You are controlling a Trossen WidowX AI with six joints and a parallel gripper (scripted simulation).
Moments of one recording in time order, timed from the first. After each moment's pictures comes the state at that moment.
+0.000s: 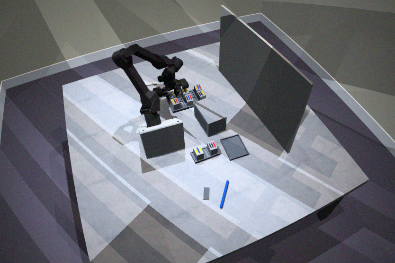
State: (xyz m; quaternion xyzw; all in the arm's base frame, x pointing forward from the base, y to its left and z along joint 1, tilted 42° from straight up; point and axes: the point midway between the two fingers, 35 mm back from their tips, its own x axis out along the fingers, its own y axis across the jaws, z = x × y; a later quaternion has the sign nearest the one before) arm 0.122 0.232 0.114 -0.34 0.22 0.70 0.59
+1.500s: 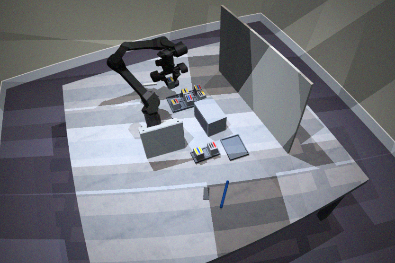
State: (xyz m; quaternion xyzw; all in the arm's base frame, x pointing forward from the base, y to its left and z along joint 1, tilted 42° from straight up) arm 0.130 0.153 0.193 -0.34 0.23 0.69 0.59
